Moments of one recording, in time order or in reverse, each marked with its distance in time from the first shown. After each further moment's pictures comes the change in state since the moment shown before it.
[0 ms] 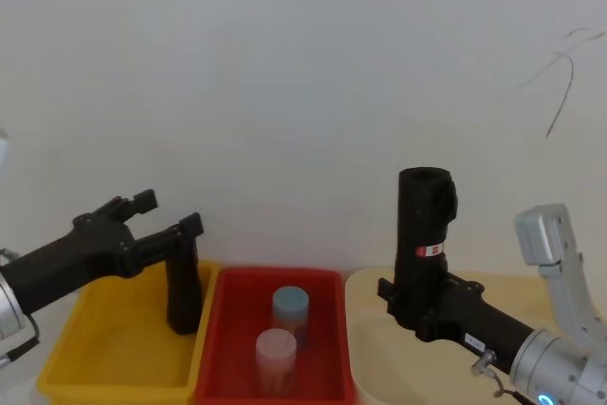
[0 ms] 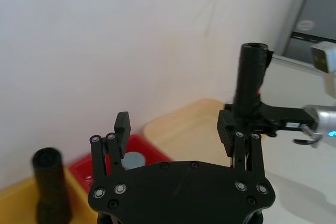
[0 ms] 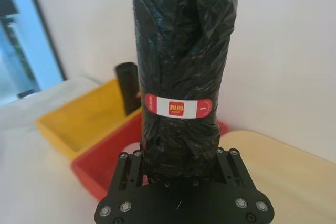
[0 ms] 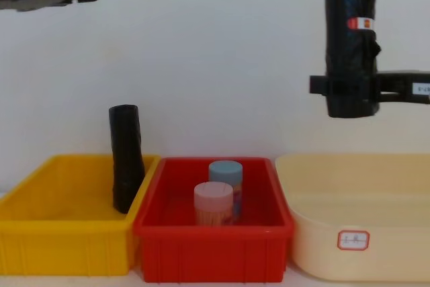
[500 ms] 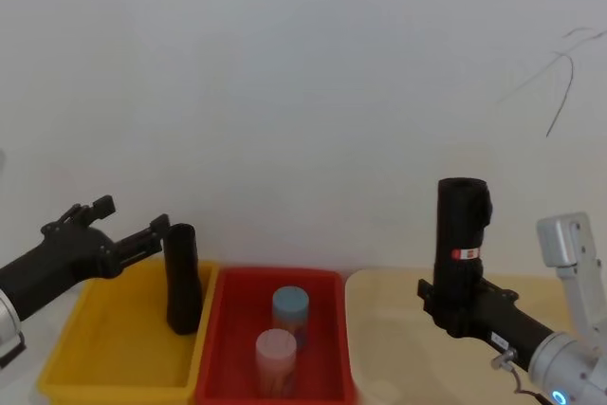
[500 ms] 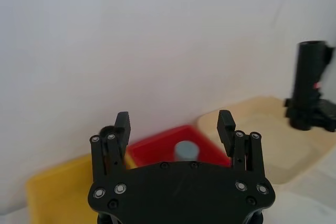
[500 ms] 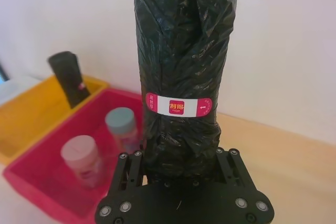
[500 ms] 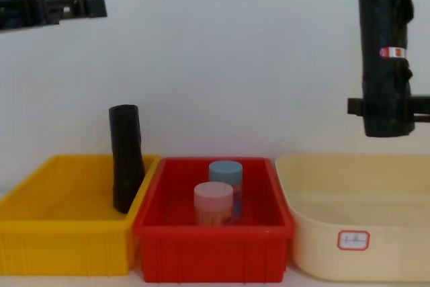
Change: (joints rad) left arm 0.045 -0.018 -0.010 -0.001 0.100 -0.047 0.200; right arm 0.001 -0.030 0.044 0.083 -0.027 0.022 -0.116
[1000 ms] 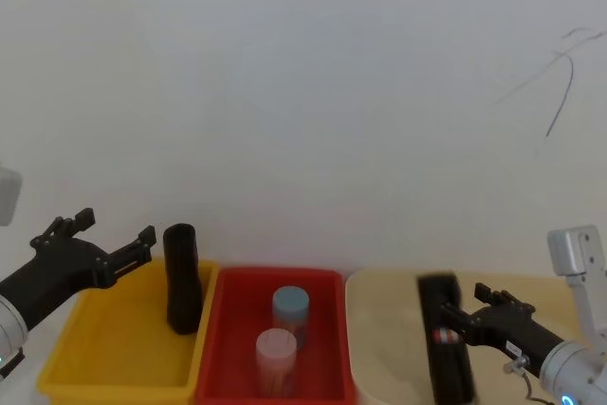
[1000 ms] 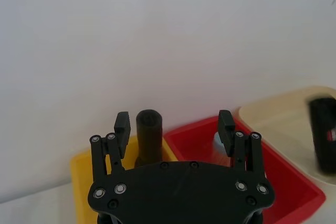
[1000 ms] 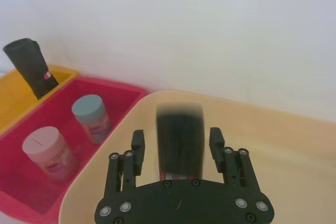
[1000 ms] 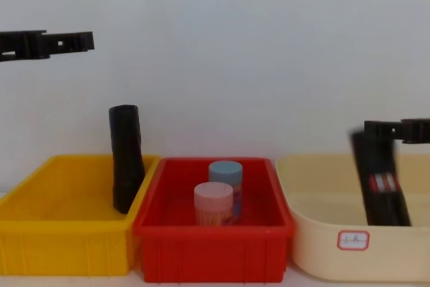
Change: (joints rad) left arm 0.014 -0.028 0.029 0.022 0.122 -0.027 0.147; right arm 0.010 -0.014 0.022 0.083 -0.009 0.009 -0.024
